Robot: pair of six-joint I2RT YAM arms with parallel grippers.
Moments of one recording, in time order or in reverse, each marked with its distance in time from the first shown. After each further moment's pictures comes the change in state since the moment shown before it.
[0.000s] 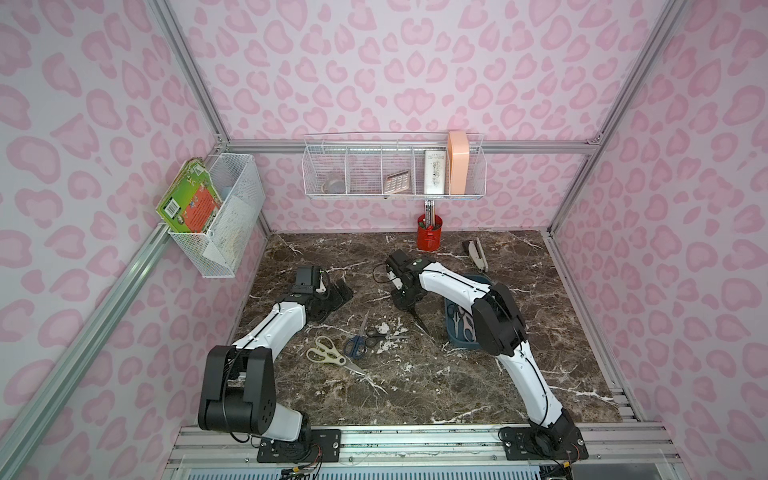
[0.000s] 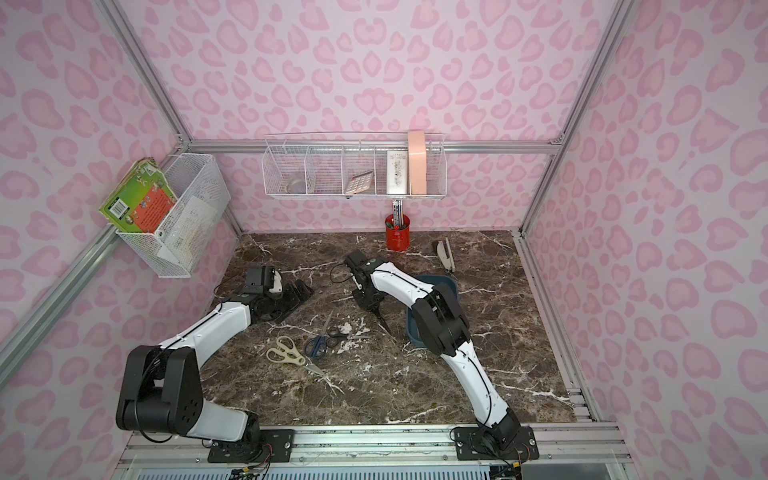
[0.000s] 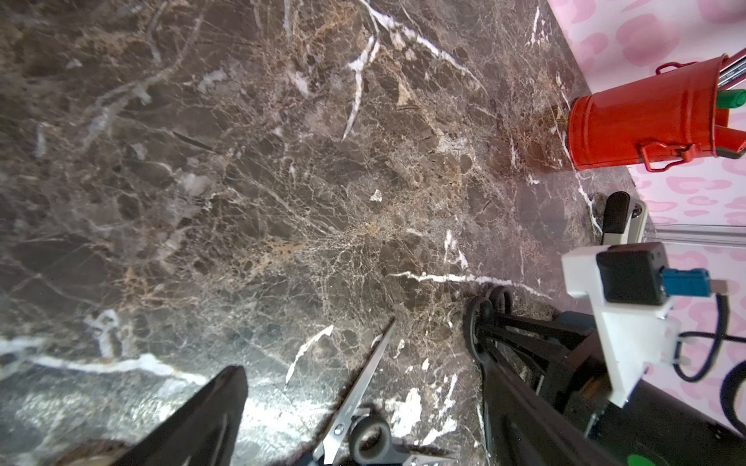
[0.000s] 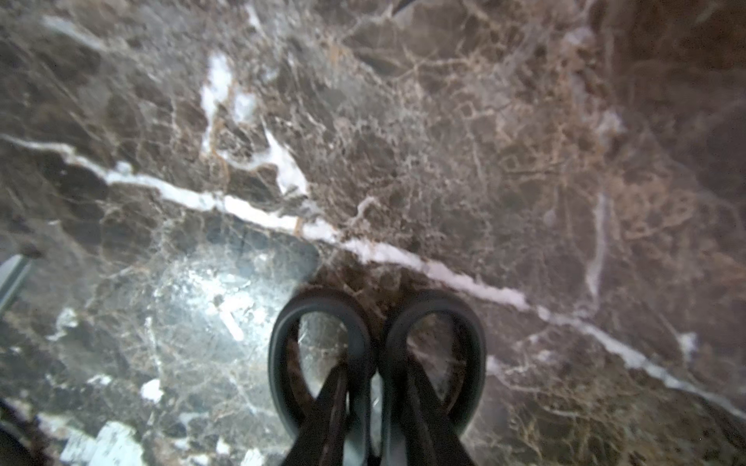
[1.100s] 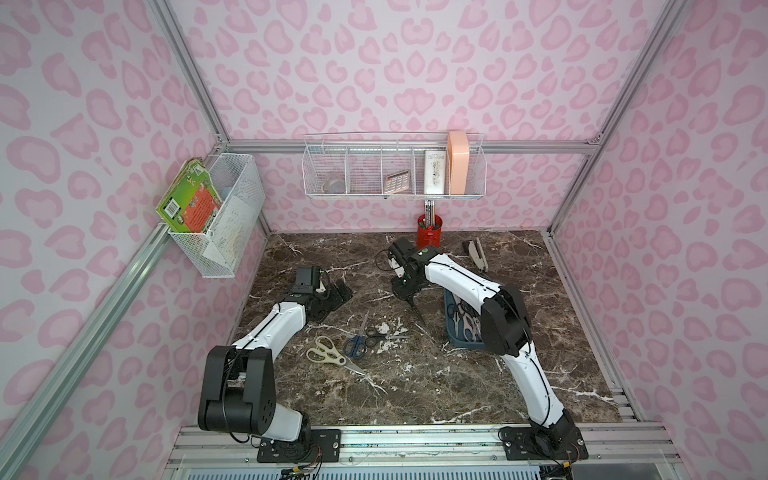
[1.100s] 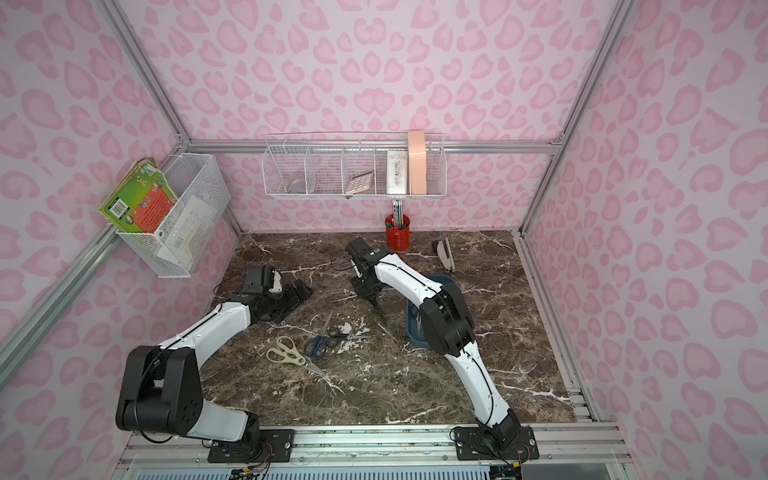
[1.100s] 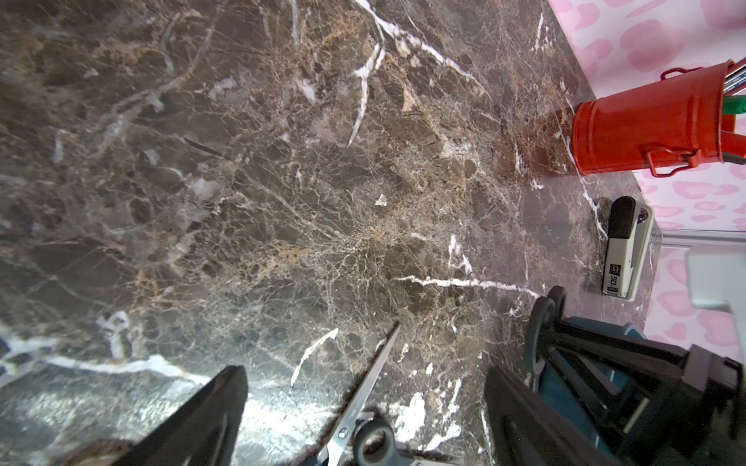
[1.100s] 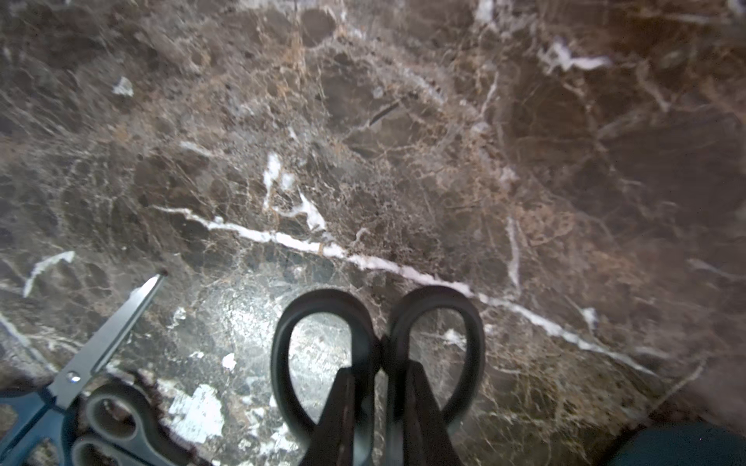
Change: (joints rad) left arm 0.000 -0.002 0.000 -0.001 -0.014 0.001; right arm -0.024 -0.056 0.087 -0.032 -0.024 0.048
